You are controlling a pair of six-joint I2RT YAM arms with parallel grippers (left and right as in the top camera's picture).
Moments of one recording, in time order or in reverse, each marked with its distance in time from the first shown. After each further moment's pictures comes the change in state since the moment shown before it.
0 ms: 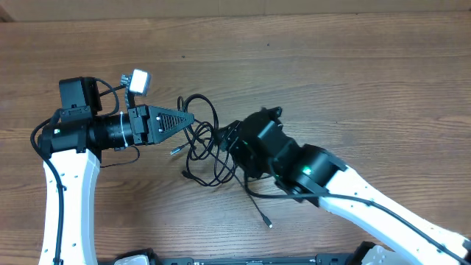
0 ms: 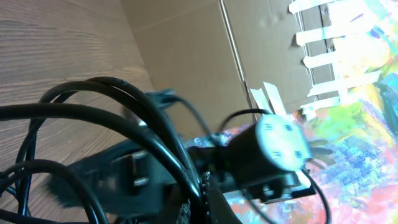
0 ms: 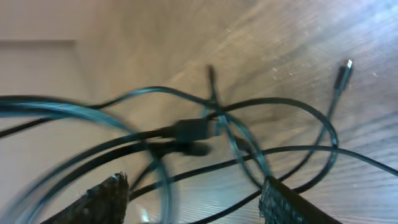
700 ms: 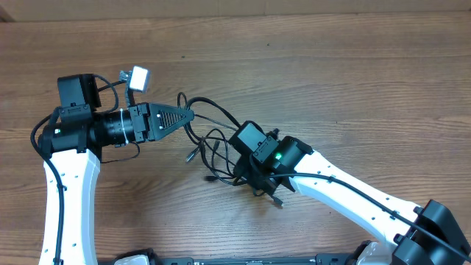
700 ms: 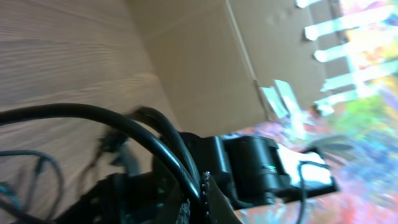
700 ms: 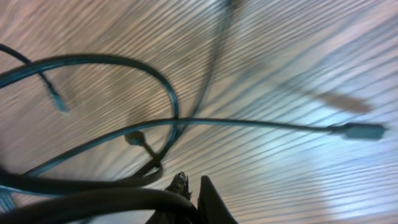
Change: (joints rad) left arm -0.001 0.000 0.000 0.082 -0.072 -0.004; right arm -0.018 0.165 -0.001 -0.347 -0.039 -0.091
